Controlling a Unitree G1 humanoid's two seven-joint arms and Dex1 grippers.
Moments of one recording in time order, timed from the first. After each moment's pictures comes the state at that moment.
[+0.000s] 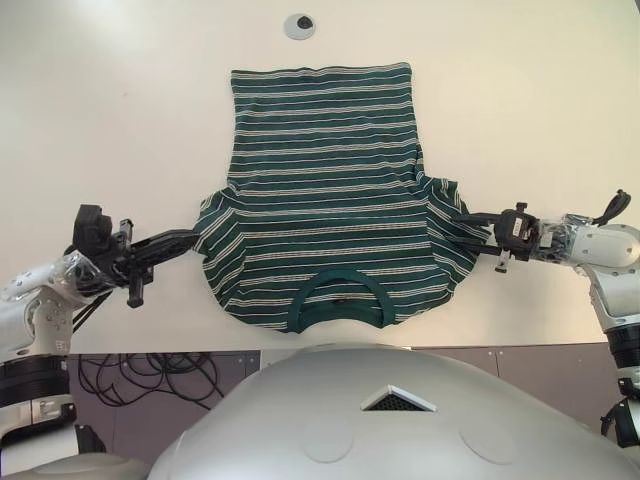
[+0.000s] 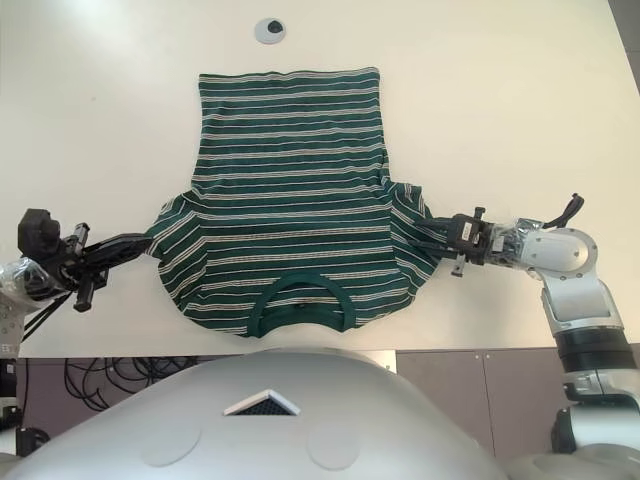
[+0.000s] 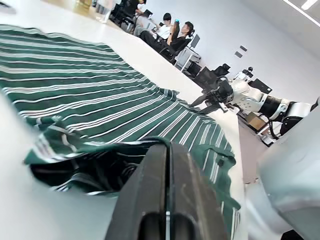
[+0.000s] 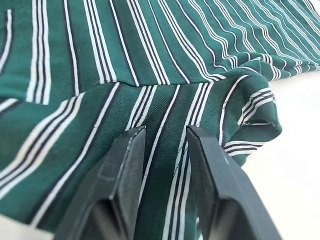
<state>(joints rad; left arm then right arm) 0.29 0.75 0.27 0.11 -0.78 0.42 -1.49 0.13 -0.83 0.12 0.14 0.19 -0.30 1.10</state>
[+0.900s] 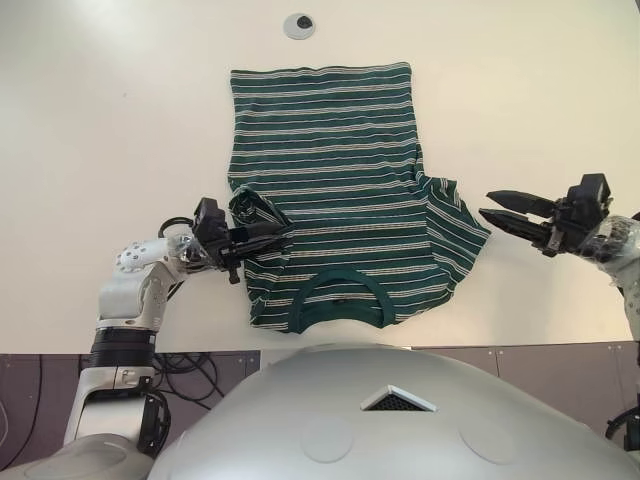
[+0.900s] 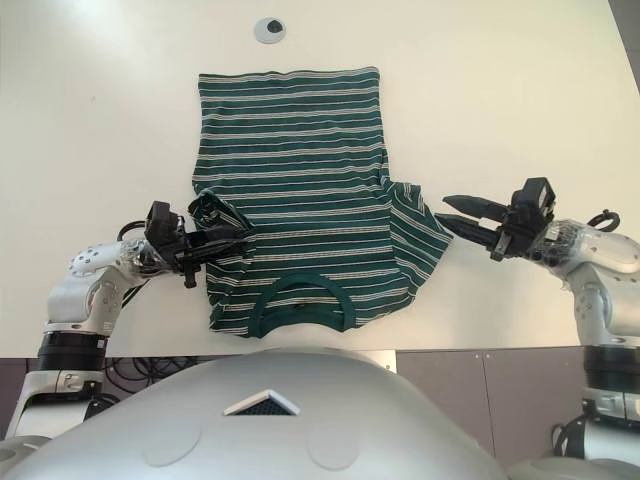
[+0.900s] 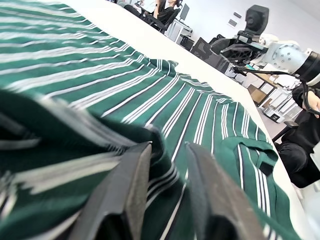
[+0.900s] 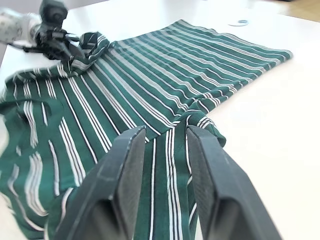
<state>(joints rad) 0.16 0.52 -0.02 0.07 -0.52 0.26 -1.28 0.23 -0.84 -0.15 0.00 0.67 0.22 1.16</state>
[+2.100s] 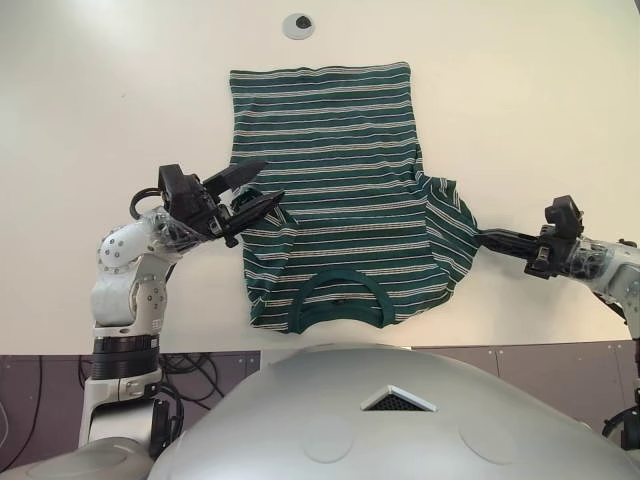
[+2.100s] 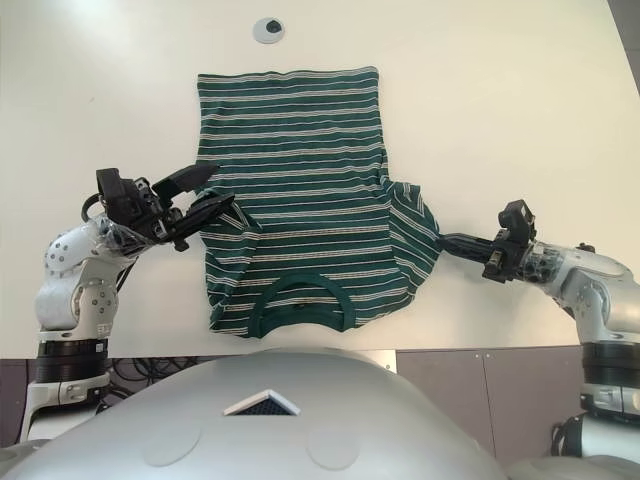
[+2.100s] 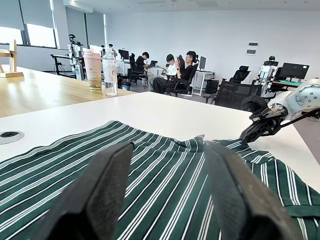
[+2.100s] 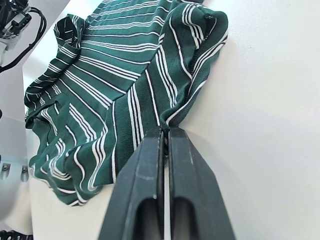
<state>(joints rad) 0.19 0.46 0.09 -0.14 -0.58 0.06 -1.09 0.21 -0.83 -0.12 0.09 0.62 0.60 1.20</state>
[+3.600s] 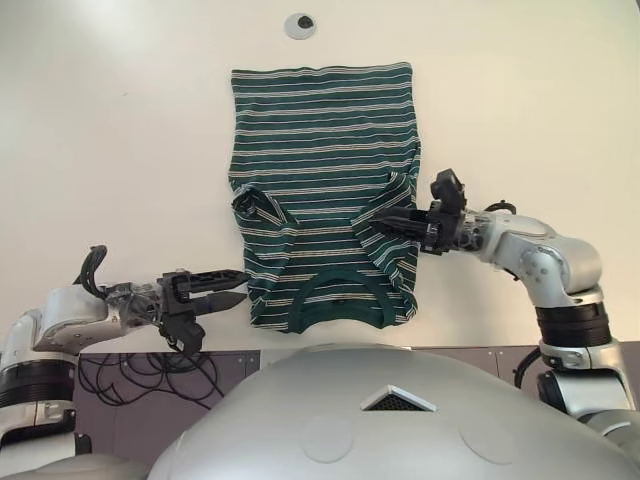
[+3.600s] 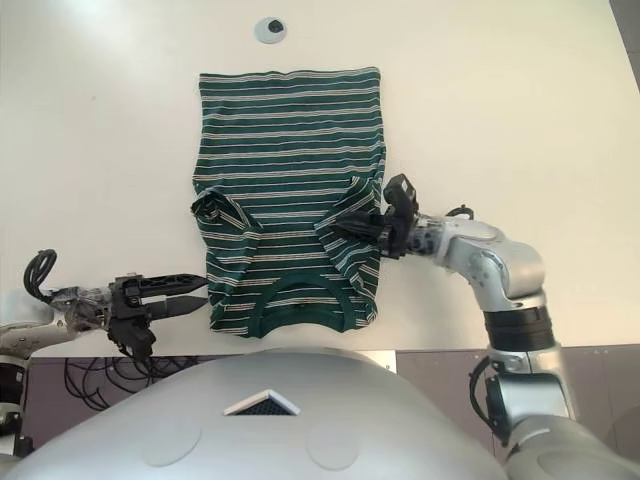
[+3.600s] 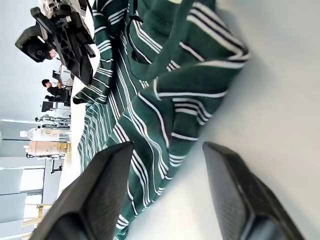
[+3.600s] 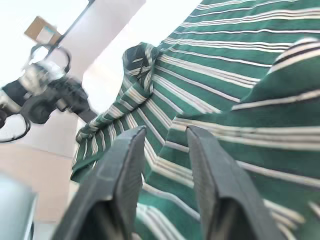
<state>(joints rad) 0.32 0.81 0.12 0.27 0.53 -1.48 -0.67 0.03 -0.56 0.10 -0.19 0.68 0.82 0.96</state>
